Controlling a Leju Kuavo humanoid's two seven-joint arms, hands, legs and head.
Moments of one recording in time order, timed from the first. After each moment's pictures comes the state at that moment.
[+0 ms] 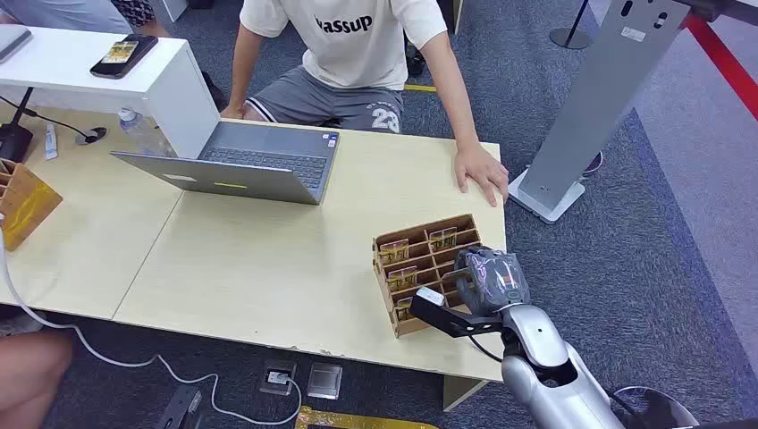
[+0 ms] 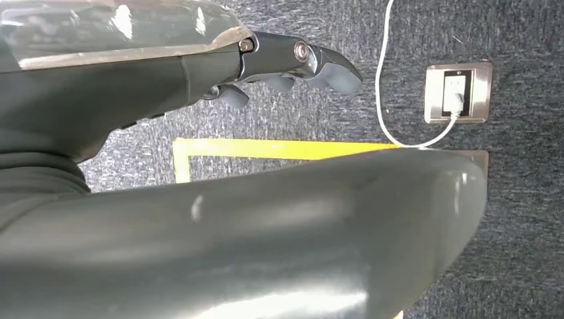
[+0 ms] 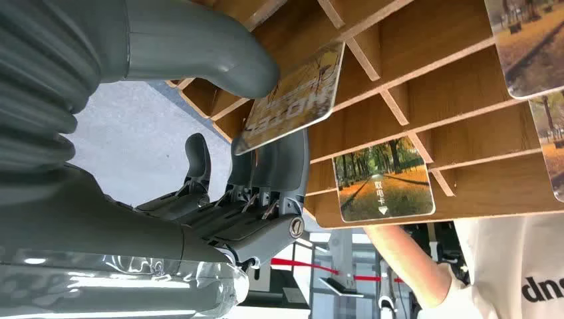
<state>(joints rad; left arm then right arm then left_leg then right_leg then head) -0.10 0.17 -0.98 -0.21 1.21 0.08 -0.29 -0.40 -0.17 0.75 -1.23 1.00 -0.12 0.21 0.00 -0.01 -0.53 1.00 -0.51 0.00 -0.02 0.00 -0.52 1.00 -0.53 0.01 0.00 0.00</state>
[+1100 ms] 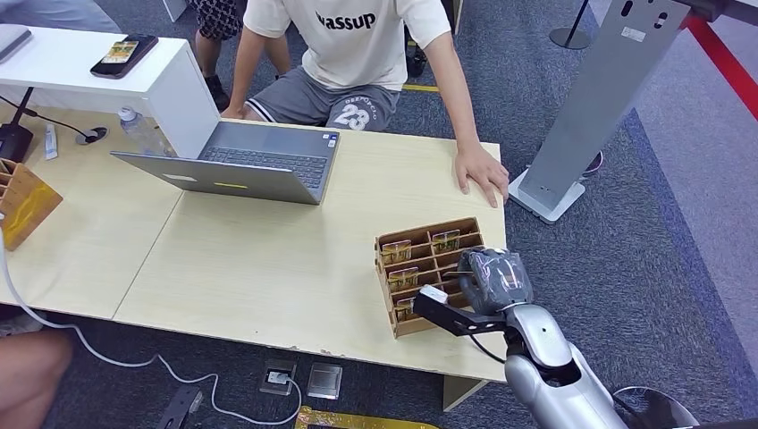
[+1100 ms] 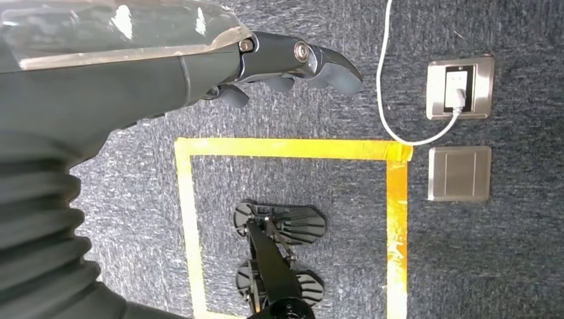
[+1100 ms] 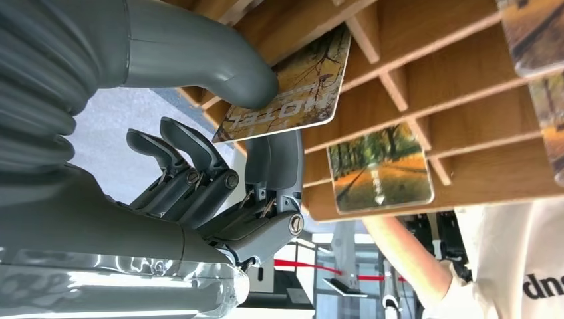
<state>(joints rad) -0.10 0.17 -0.99 -0.21 1.21 0.07 -0.29 -0.40 -0.19 0.75 -1.25 0.98 -0.13 0.22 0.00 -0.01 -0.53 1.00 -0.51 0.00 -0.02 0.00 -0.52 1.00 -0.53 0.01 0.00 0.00</state>
